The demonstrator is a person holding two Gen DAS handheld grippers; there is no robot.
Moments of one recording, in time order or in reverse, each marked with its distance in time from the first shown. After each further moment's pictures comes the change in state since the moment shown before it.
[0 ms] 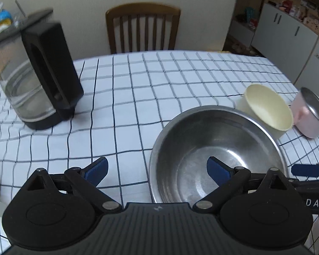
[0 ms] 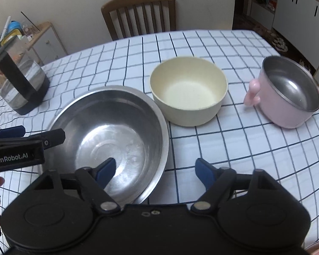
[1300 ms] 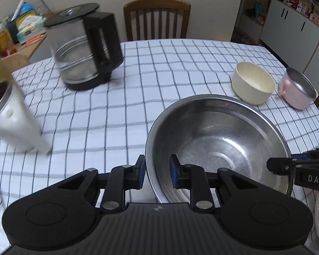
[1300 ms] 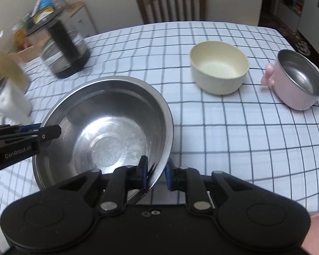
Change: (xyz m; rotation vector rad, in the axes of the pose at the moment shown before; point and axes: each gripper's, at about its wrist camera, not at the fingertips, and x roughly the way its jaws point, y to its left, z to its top) left arm -0.112 0.007 -0.075 -0.018 0.041 0.067; right arm -0.060 0.024 -0.046 -0.126 0.079 0.119
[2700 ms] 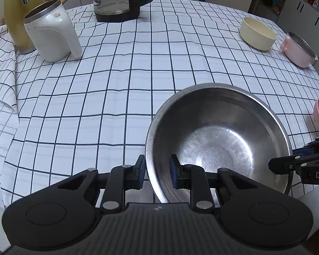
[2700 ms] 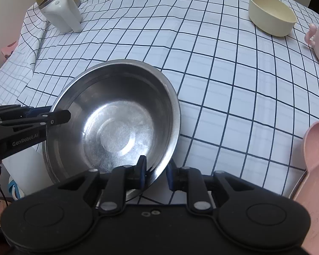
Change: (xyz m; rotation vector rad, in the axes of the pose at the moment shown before) left arm -0.044 0.012 -0.131 -0.088 0.119 0.041; right arm -0.014 0.042 -0.095 -0.214 0.248 0.121
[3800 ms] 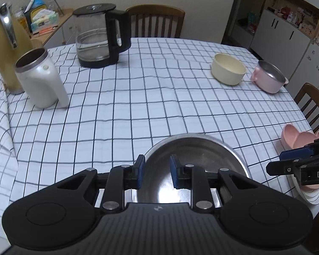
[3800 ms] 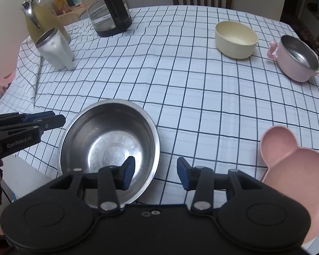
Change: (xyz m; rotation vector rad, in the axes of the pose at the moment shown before) left arm -0.054 -0.010 0.035 0.066 -0.178 -0.110; right arm -0.069 -0.009 -0.007 0.090 -0.171 -0.061
